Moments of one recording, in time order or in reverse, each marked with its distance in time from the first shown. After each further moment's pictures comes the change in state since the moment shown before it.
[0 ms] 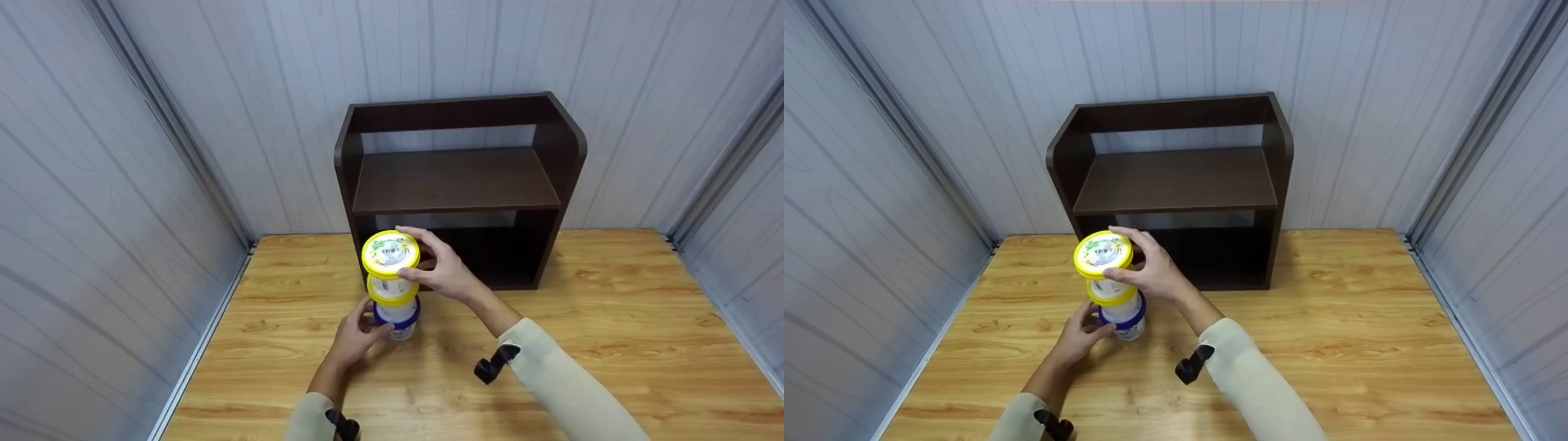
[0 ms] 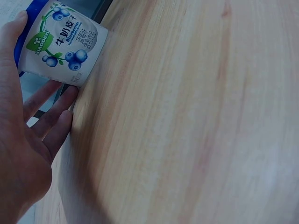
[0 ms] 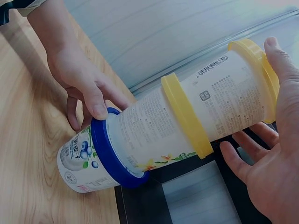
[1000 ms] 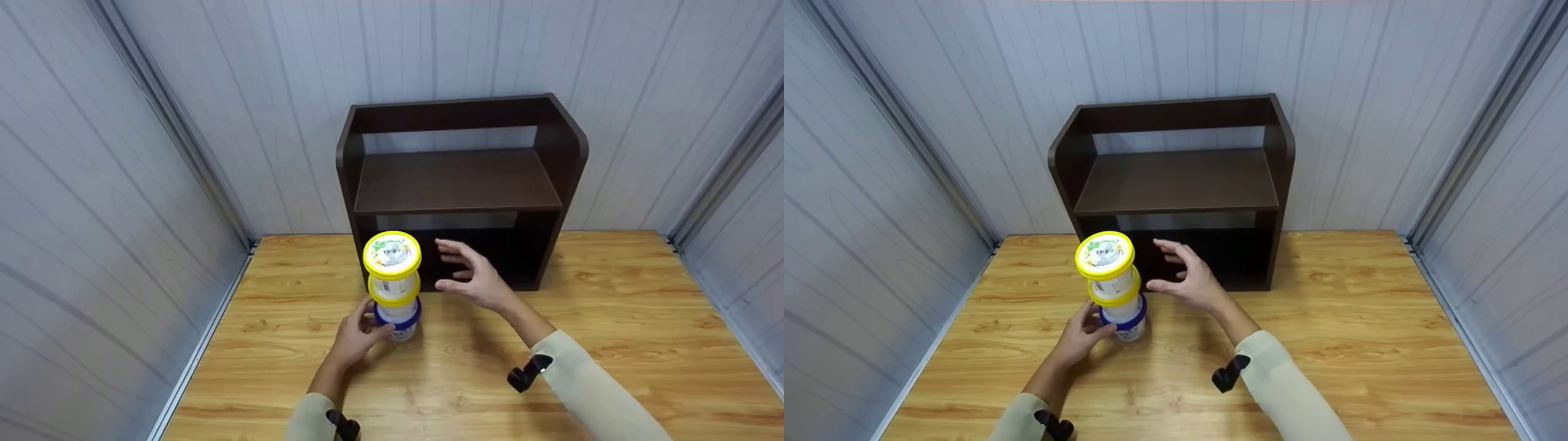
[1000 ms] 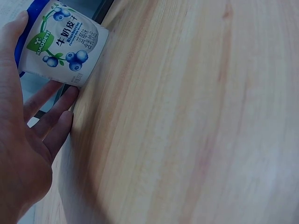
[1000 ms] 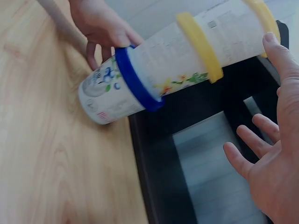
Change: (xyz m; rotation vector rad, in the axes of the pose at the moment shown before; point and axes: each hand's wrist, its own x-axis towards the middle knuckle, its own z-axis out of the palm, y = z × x) left_hand 0.002 -0.003 0.001 0.017 0.003 0.015; right_hand -0.041 0.043 -0.040 -0.071 0.087 0.066
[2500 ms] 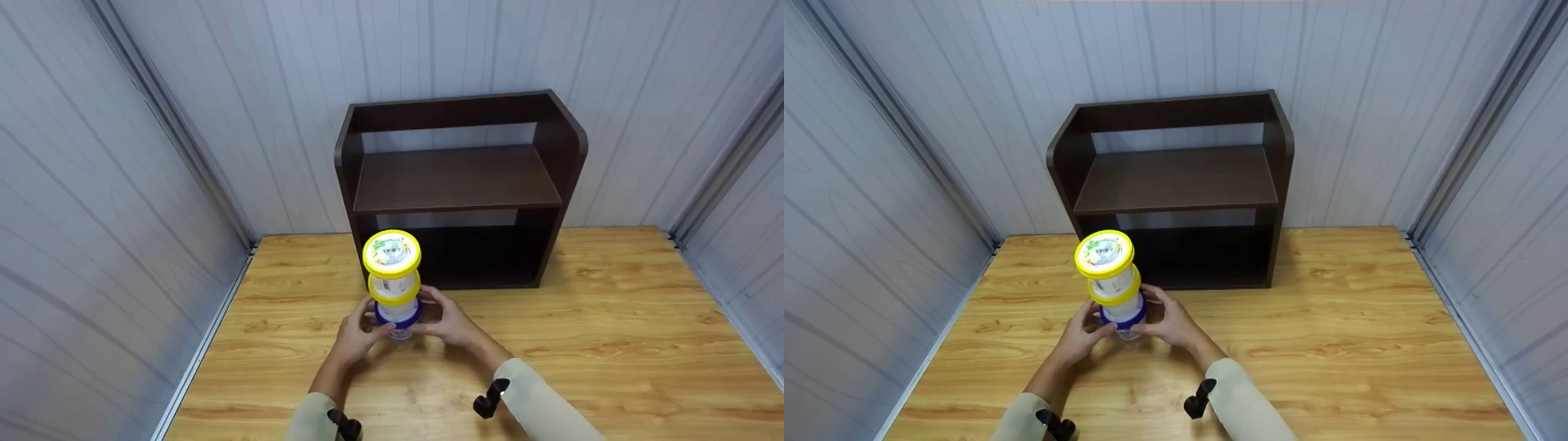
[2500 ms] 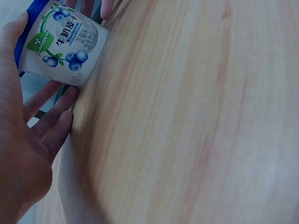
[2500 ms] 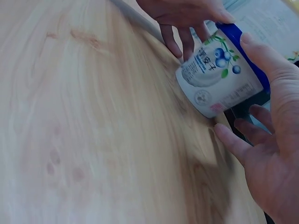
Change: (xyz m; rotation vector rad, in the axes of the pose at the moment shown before) left_hand -0.001 0.004 -0.001 -0.036 -0.001 -0.029; right_hand -0.022 0.077 0.085 0.176 -0.098 0.108
